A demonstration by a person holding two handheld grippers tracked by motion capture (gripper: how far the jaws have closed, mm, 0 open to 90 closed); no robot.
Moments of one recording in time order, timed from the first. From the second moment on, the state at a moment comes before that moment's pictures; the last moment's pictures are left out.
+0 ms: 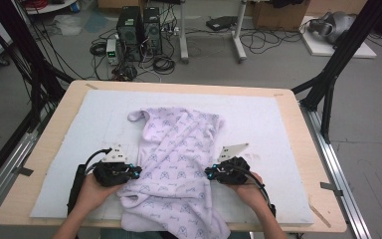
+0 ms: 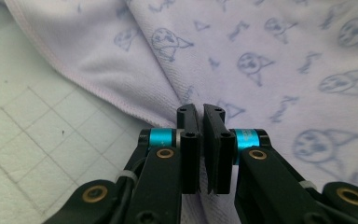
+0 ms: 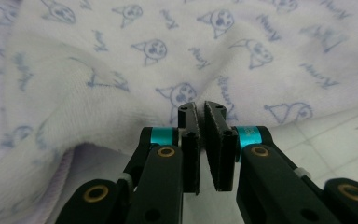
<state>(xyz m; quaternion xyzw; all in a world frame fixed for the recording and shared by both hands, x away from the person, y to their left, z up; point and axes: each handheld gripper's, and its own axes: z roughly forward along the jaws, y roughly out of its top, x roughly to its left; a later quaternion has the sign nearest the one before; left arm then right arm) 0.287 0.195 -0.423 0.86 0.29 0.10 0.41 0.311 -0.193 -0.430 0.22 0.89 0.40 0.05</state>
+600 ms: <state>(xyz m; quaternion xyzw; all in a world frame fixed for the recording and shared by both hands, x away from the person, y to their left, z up) 0.261 0.208 -0.391 0.85 0.28 0.11 0.43 0.285 -0.212 -0.386 0.19 0.88 0.43 0.08</state>
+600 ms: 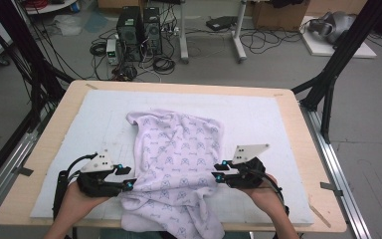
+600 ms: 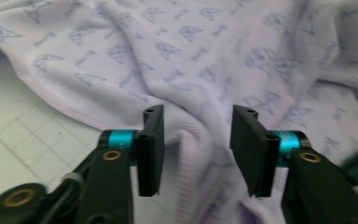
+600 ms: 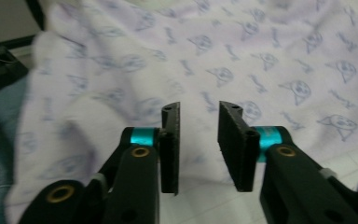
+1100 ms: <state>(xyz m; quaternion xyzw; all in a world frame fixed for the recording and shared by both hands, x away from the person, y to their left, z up) 0.300 0.186 -0.431 0.88 0.29 0.11 0.35 0.310 -0.188 -0.436 0.21 0.91 0.36 0.03</state>
